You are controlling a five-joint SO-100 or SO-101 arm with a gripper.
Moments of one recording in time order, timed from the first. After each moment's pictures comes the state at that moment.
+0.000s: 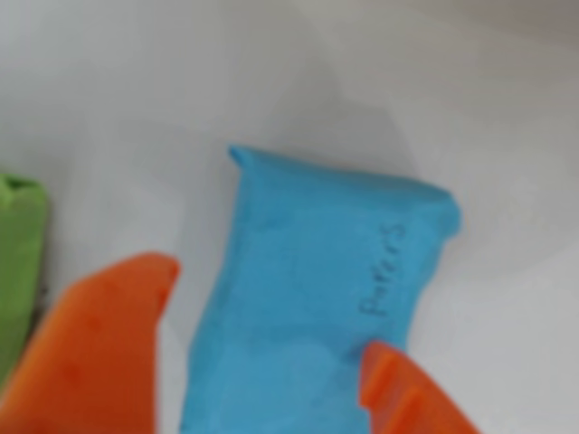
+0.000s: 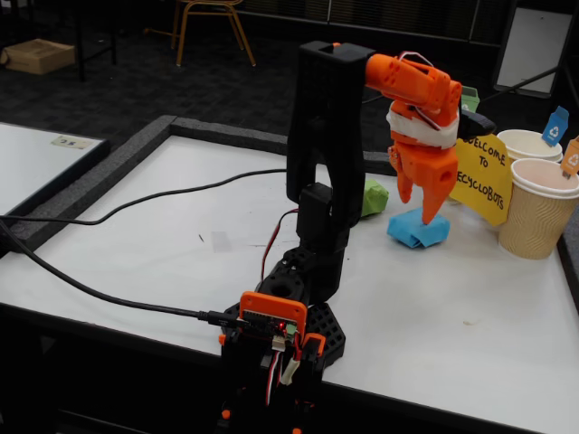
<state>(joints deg) 26.8 94.1 113.9 59.7 -67.7</state>
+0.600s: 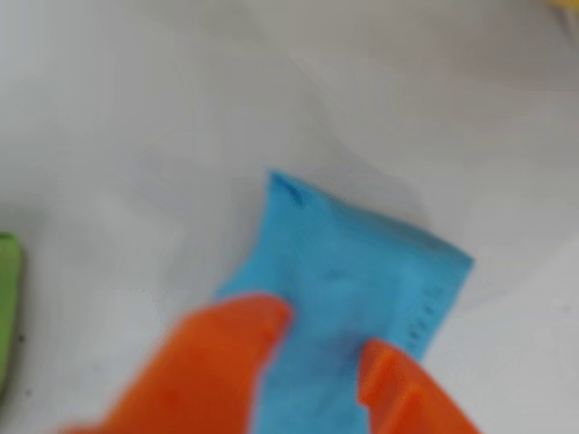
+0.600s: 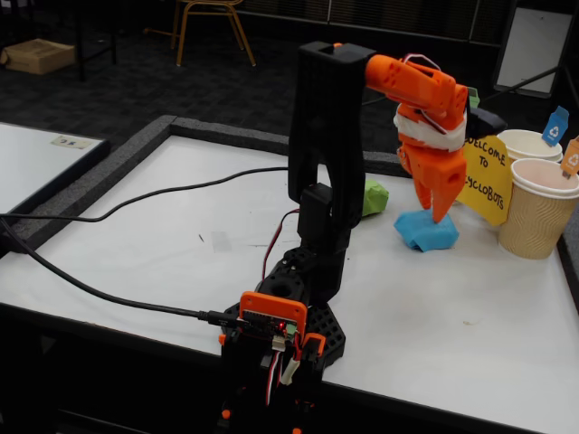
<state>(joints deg) 28.7 95.4 114.8 56.5 -67.7</state>
